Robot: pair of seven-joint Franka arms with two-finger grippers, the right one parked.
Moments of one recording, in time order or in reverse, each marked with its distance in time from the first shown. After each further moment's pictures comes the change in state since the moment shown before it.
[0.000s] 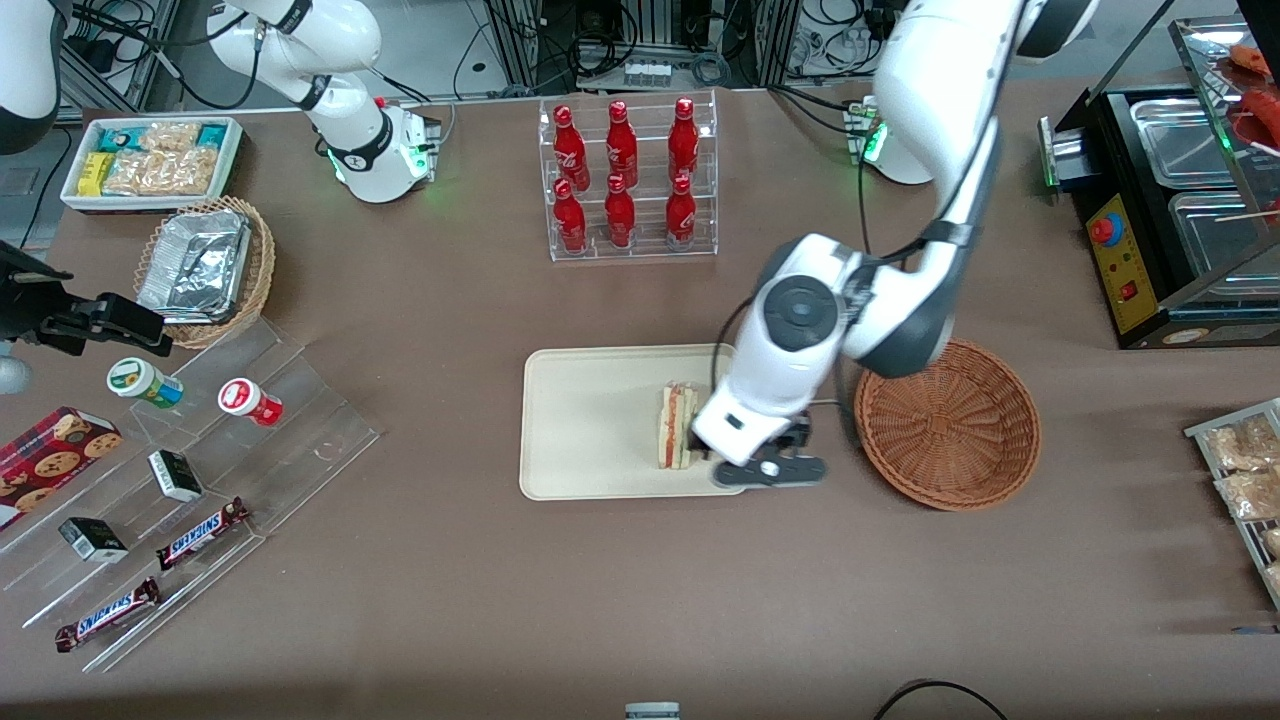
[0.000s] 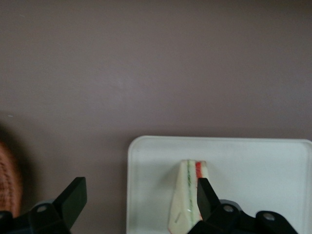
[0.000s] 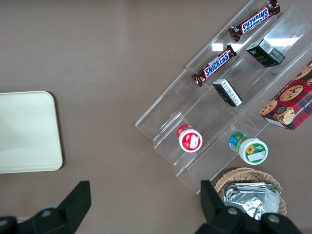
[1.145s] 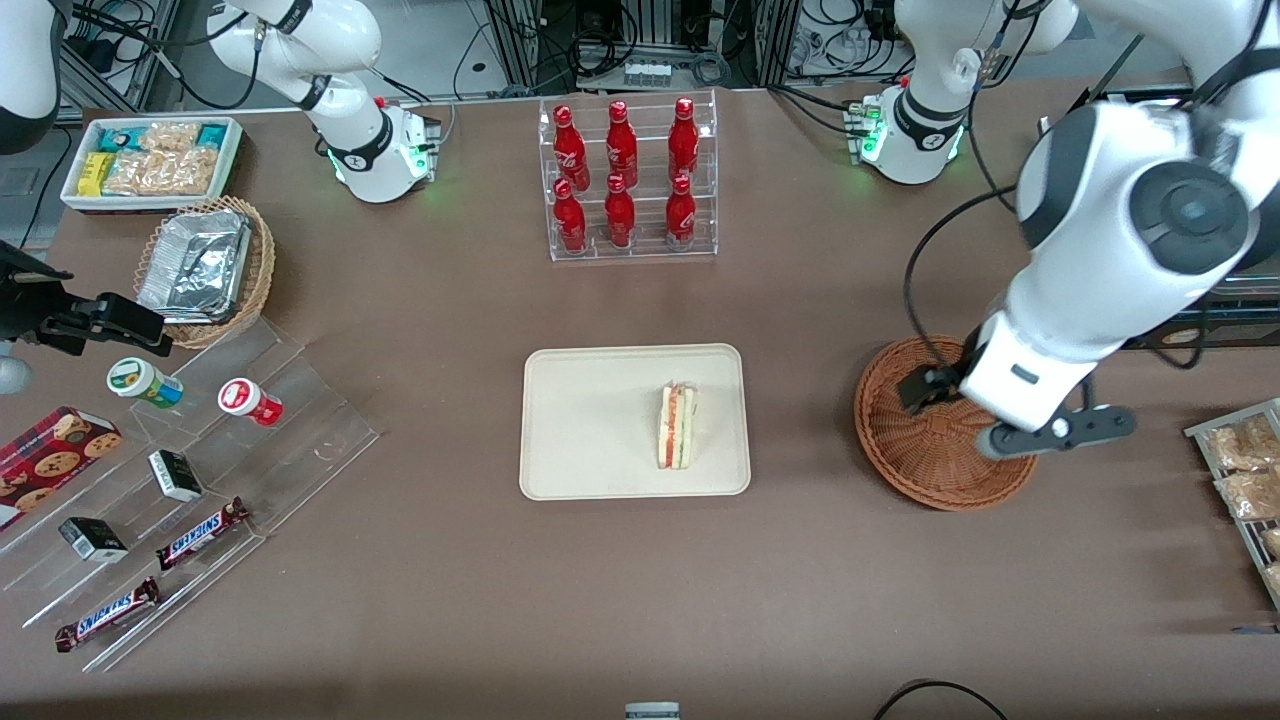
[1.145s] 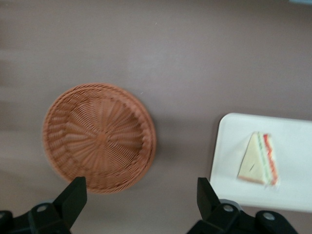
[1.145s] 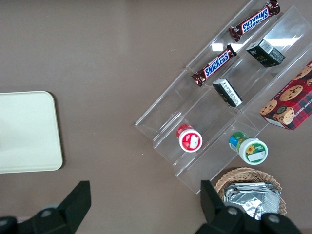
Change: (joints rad) arm 0.252 -0.298 0.002 0.006 0.000 -0.448 0.219
